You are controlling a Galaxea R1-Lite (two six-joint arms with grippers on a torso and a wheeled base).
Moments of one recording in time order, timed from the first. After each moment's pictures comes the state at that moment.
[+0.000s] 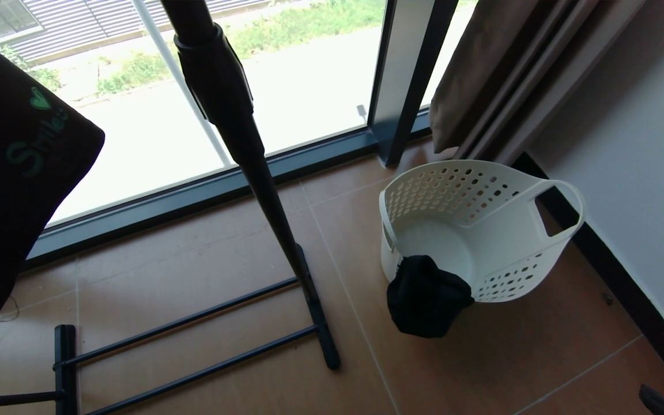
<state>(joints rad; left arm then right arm) -0.01 0.00 -0.02 0.07 -0.16 0.12 0.19 0.64 -0.32 -0.02 0.07 -0.20</state>
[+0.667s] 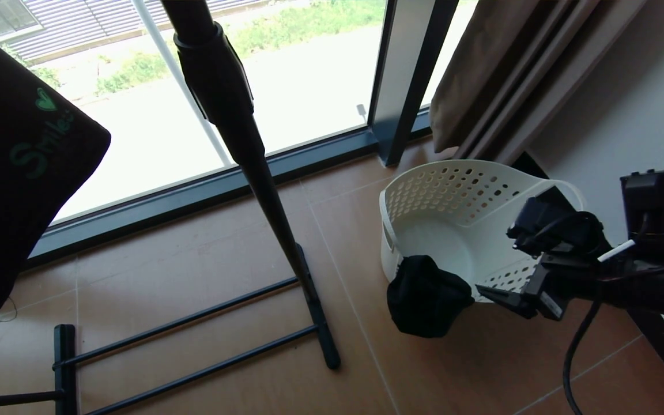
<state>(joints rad) -0.01 0.00 -0.02 0.07 -0.16 0.11 0.32 1.53 -0.79 -0.15 0.05 -0.66</state>
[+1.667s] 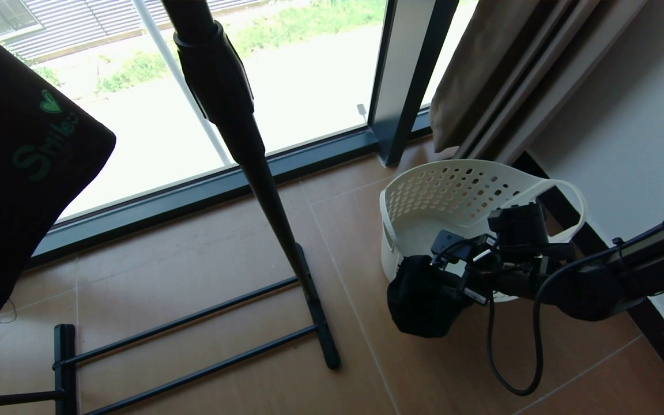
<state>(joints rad) -0.01 0.00 -0.02 0.07 -0.16 0.11 0.30 2.01 -0.93 -0.42 -0.15 -0.81</state>
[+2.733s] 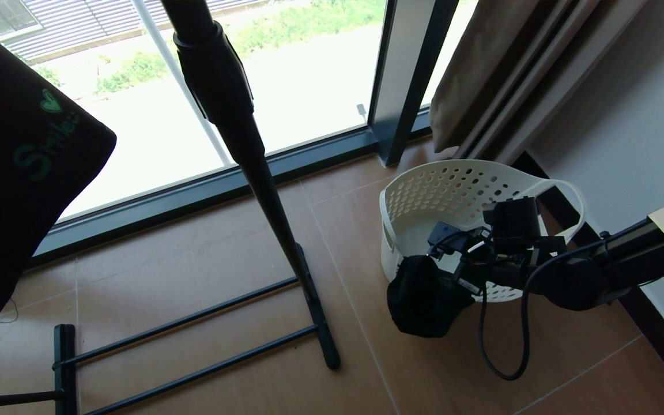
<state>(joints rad) -0.01 0.00 -0.02 0.07 -0.16 0.11 0.29 2.05 -1.00 -0.43 -0.15 -0.80</state>
